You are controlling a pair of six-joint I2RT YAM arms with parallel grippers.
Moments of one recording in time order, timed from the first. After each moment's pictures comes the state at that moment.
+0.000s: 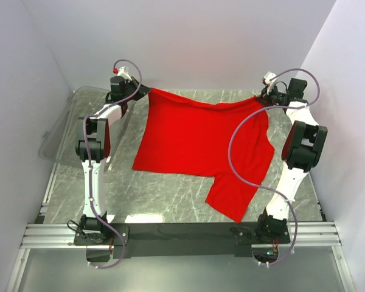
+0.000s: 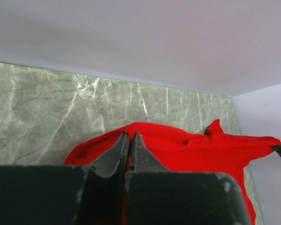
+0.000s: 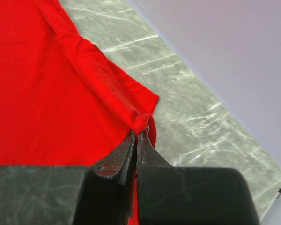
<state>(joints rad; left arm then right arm) -0.08 2.40 1.85 0.32 0.43 -0.71 -0.28 2.18 1.76 -0.20 -0.91 -0.78</state>
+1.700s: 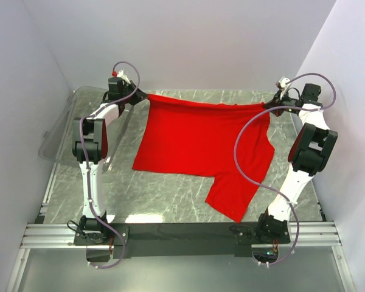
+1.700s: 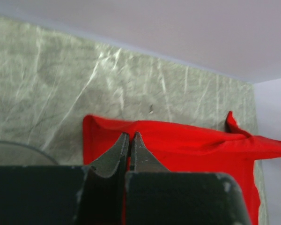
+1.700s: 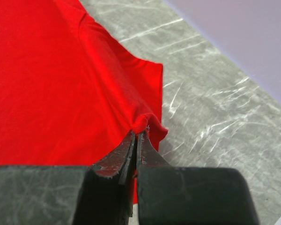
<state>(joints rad) -0.06 2.34 1.81 0.15 0.43 -0.66 -0.40 2.14 1.74 -0.42 -1.08 -0.81</state>
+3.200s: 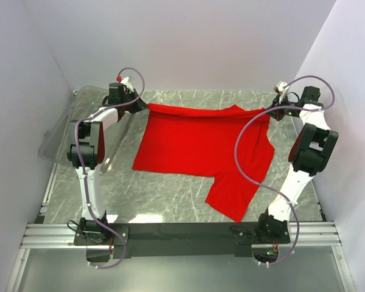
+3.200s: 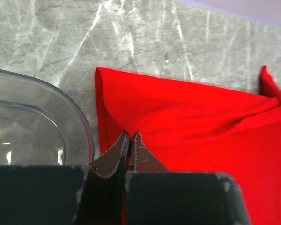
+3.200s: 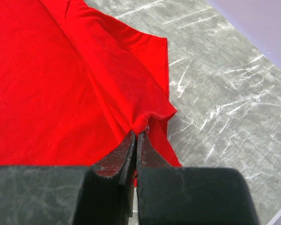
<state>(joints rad) -0.08 2.20 1.60 0.07 0.44 -0.45 -0.40 2.14 1.74 -0.57 -1.03 -0.95</state>
